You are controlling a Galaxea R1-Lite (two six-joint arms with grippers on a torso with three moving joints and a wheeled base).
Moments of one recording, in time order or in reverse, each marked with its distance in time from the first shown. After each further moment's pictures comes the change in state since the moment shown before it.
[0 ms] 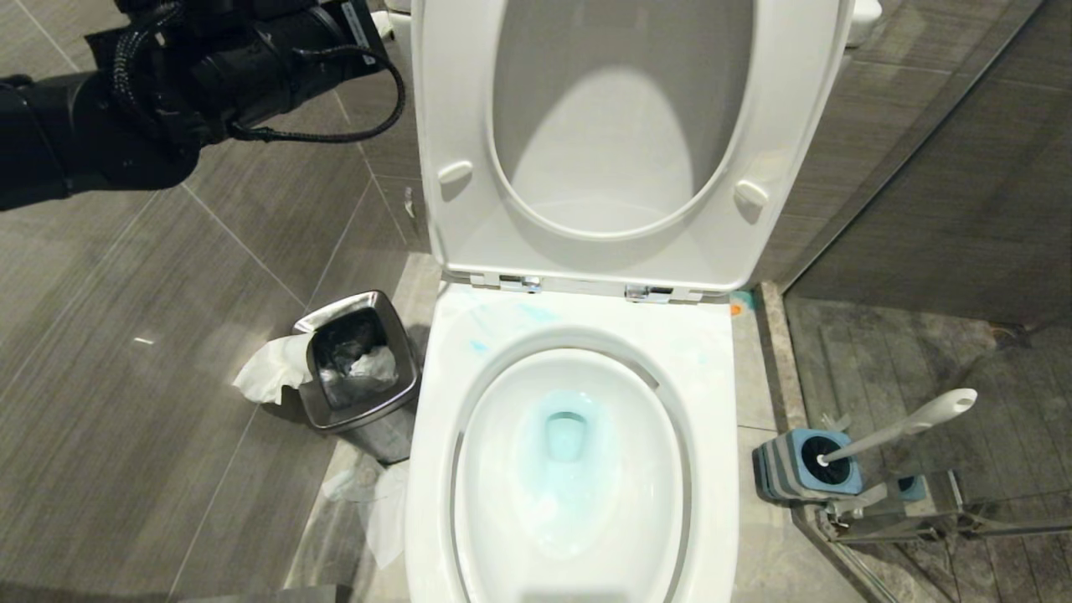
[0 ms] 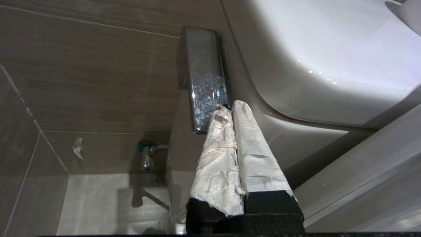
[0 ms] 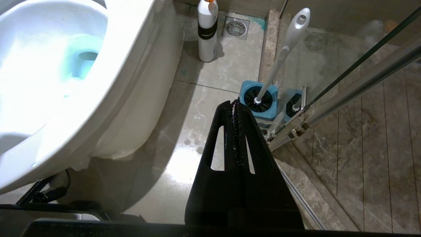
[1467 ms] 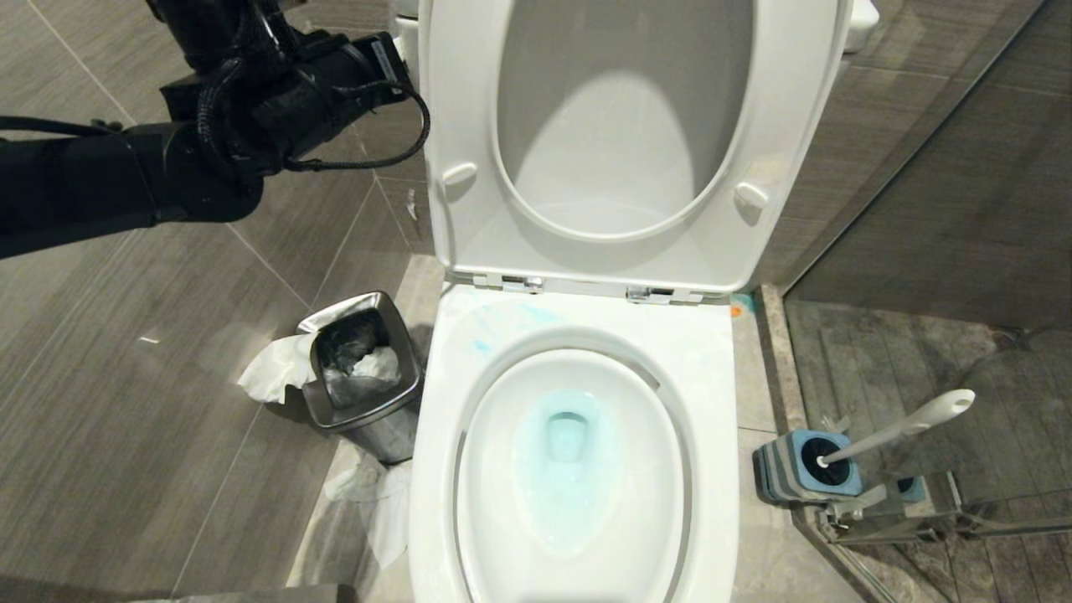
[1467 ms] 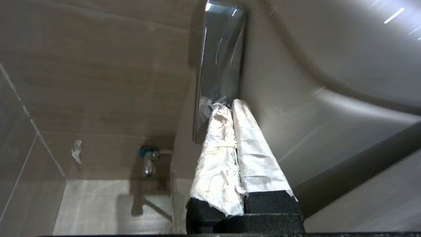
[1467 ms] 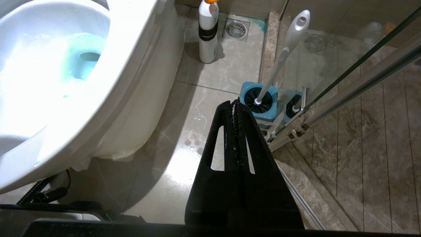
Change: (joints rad) left arm -0.032 0.132 0.000 -0.097 0.008 0.012; right arm 0.000 0.000 0.000 0.000 0.000 0.000
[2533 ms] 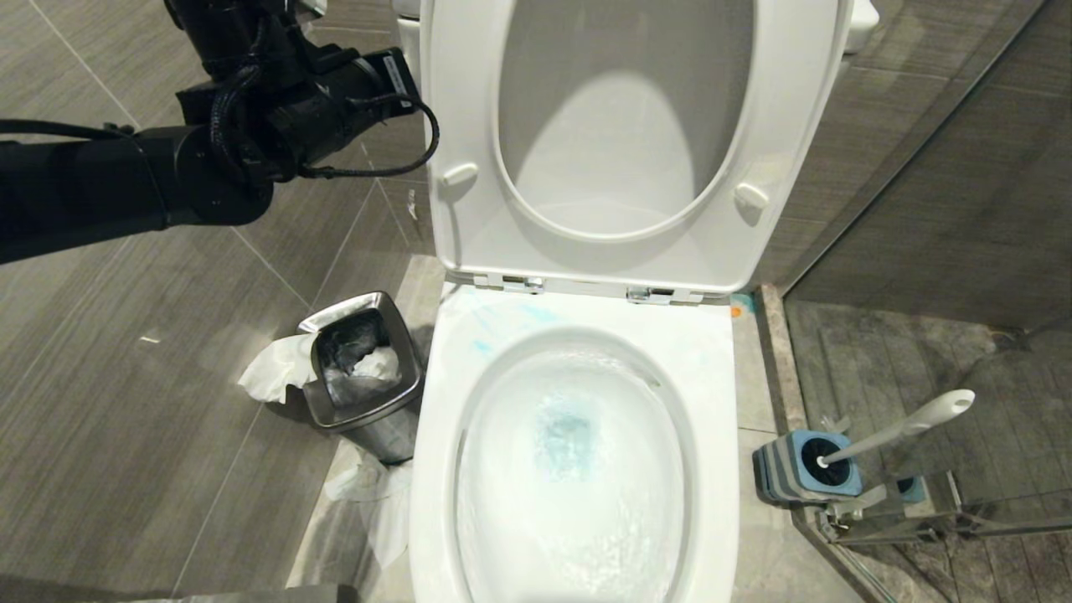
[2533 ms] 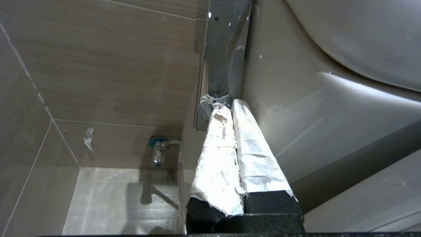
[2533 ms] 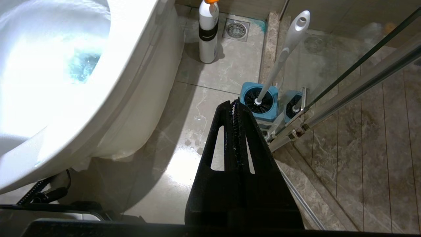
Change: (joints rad) left arm -0.021 0.014 0.000 0.044 0.069 0.020; right arm 0.000 0.000 0.000 0.000 0.000 0.001
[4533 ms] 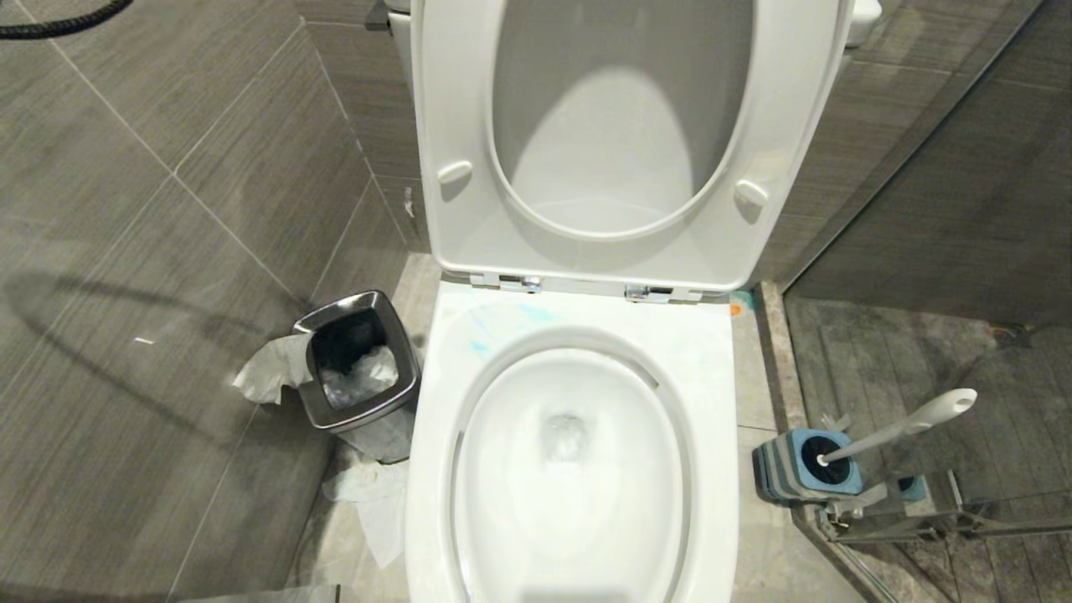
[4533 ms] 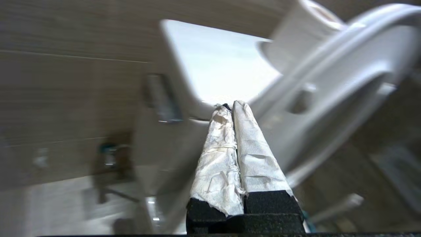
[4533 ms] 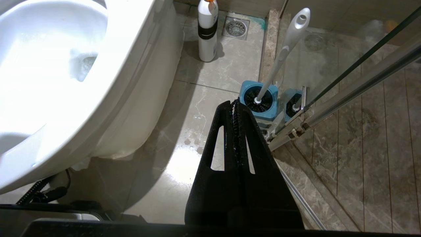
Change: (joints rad) left arm 0.257 -0.452 0.047 0.285 -0.483 -0.156; right arm 0.000 0.000 0.000 0.000 0.000 0.000
